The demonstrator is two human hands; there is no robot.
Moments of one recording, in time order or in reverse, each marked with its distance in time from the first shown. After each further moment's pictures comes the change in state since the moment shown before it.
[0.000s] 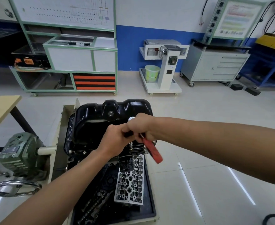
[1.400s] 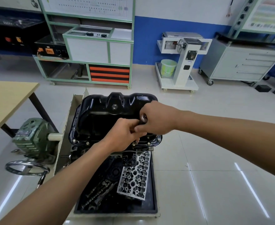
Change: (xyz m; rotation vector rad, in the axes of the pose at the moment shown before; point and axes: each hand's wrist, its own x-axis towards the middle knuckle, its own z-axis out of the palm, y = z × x) left_hand -0.001 0.022 0.008 -0.062 -0.148 -0.056; right_hand 0.004 0.015 -0.053 -1.012 0.049 -0.678
